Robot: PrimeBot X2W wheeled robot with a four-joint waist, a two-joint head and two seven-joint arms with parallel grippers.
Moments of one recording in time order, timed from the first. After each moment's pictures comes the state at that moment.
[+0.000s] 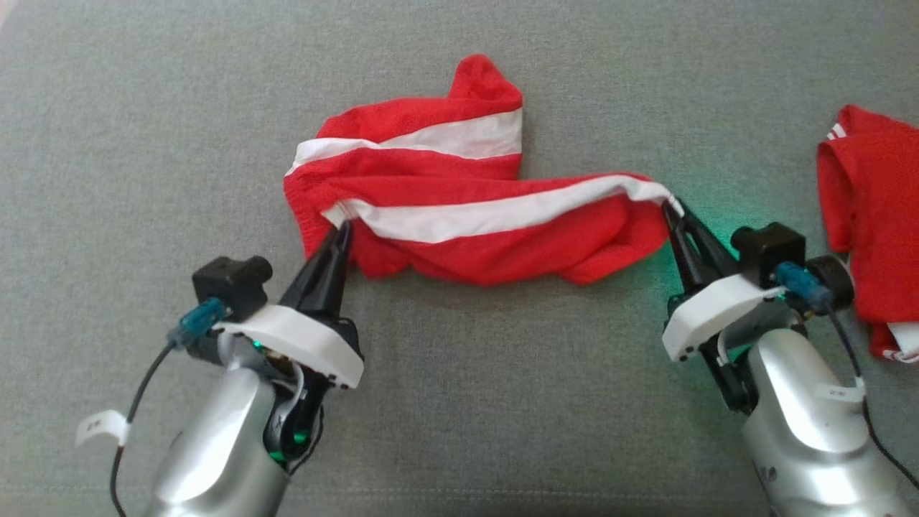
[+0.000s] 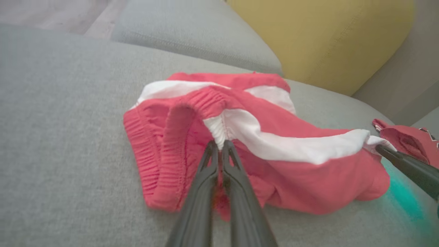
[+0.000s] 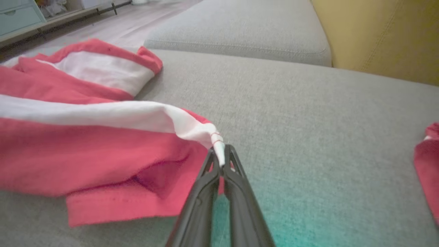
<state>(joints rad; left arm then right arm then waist) -0.34 0.14 -0.44 0.39 -0.52 -0.05 -0.21 -0.40 -0.13 0.21 0.53 0.10 0.12 -0.11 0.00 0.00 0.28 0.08</state>
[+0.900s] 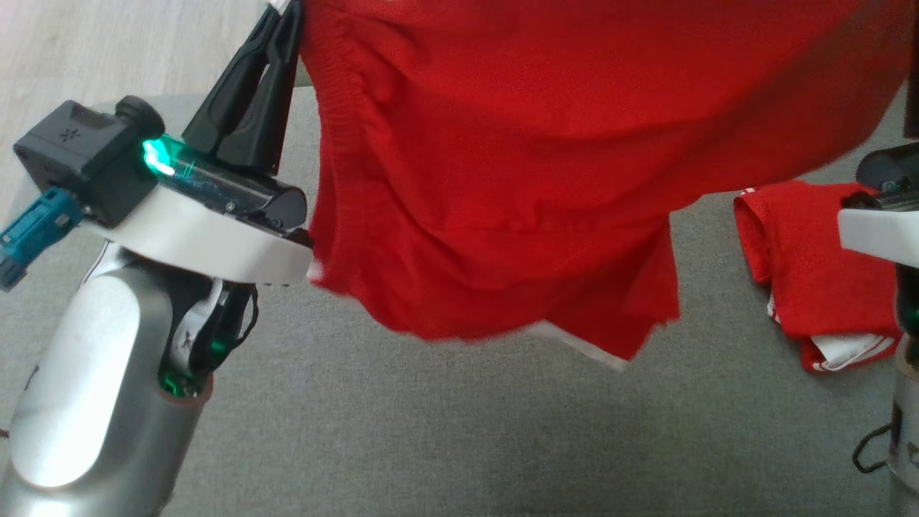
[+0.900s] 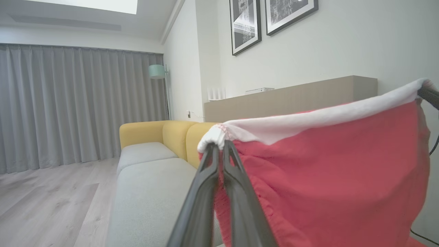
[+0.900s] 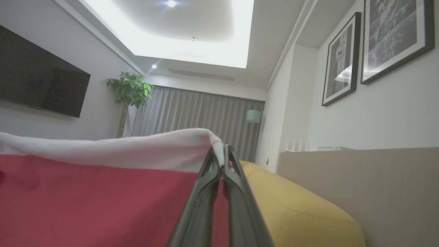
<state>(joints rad) -0.49 0.31 -0.37 -0.23 -0.44 0.05 0.02 -0.39 -0.19 -0.02 -0.38 0.11 0.12 0.15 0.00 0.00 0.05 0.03</state>
